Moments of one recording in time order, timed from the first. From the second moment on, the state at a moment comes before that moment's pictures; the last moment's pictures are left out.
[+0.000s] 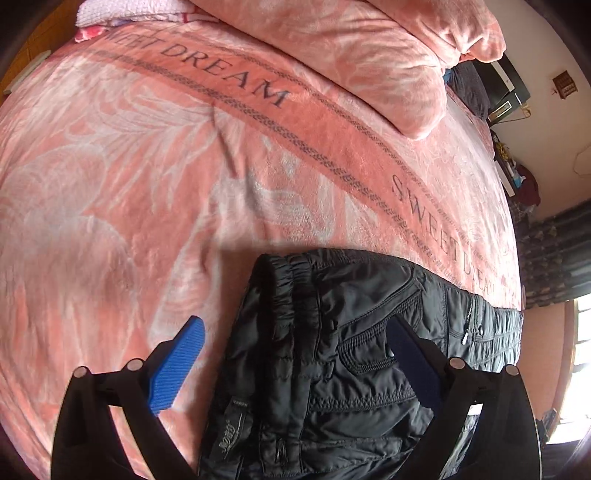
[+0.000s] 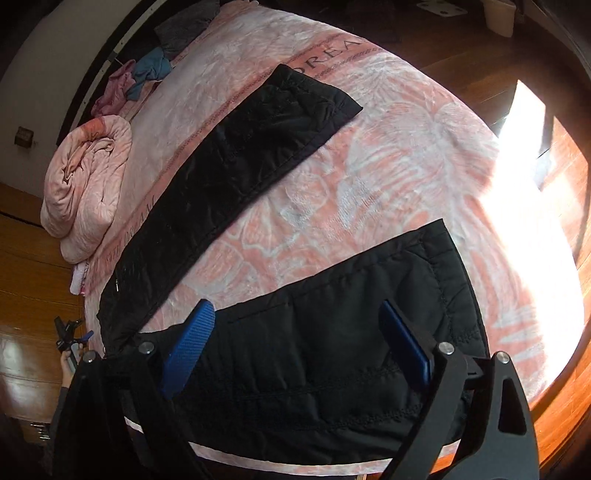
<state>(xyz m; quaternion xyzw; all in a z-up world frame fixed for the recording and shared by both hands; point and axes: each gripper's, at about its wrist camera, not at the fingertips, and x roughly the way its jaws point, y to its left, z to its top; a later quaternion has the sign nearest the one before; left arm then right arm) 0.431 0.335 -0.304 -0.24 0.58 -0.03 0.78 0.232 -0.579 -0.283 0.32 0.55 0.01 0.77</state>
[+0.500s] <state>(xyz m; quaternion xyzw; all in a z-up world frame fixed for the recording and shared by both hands) 0.466 0.330 -0.347 -0.22 0.62 -0.08 0.75 0.468 -0.629 -0.308 0.31 0.56 0.03 0.77</state>
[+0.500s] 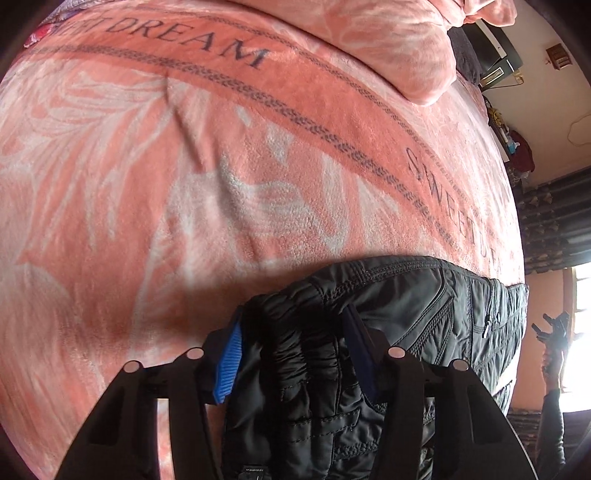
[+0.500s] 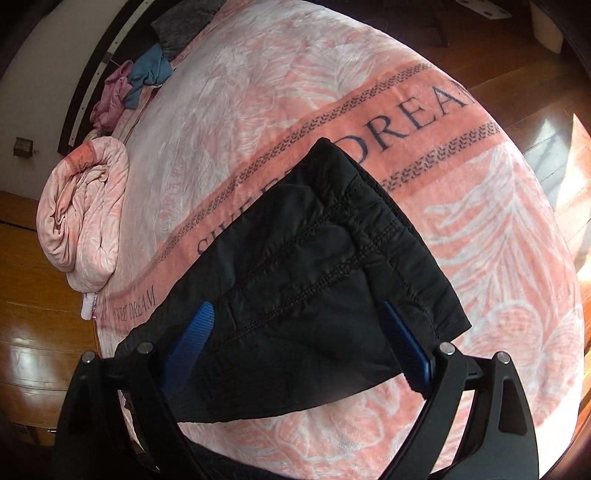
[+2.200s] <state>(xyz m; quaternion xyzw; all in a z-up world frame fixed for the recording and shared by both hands) 0.350 0.305 -0.167 -0.24 0.46 -0.04 0.85 0.342 -0.648 -0.160 0.23 0.46 0.04 0.86</state>
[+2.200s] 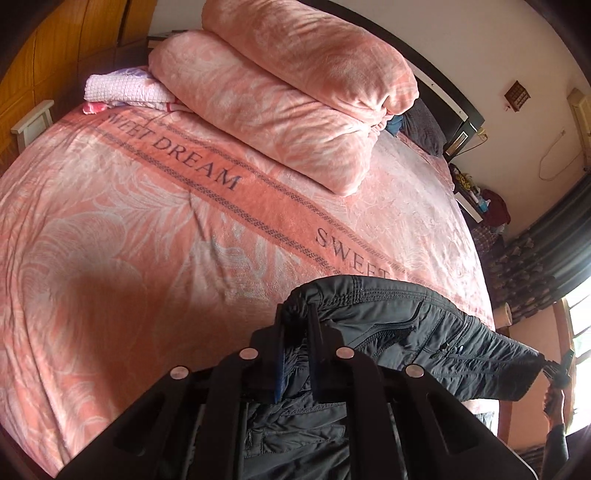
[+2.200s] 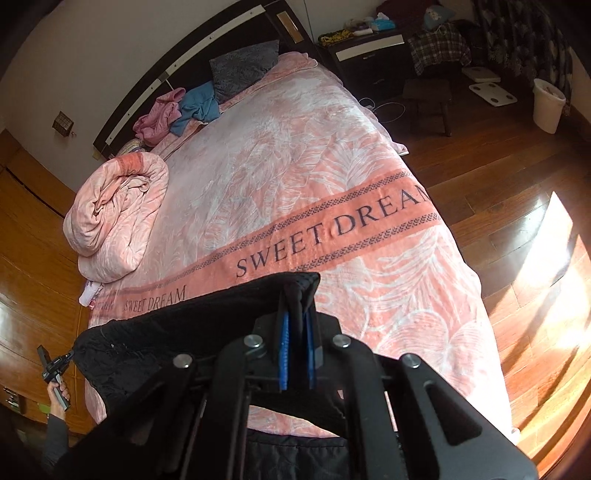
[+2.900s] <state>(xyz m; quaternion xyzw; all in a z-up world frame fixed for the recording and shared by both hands) 0.190 0.331 -0.197 -0.30 0.45 -0.05 0.84 0.117 -0.639 -0.211 0.28 0.41 -0.01 0.87</state>
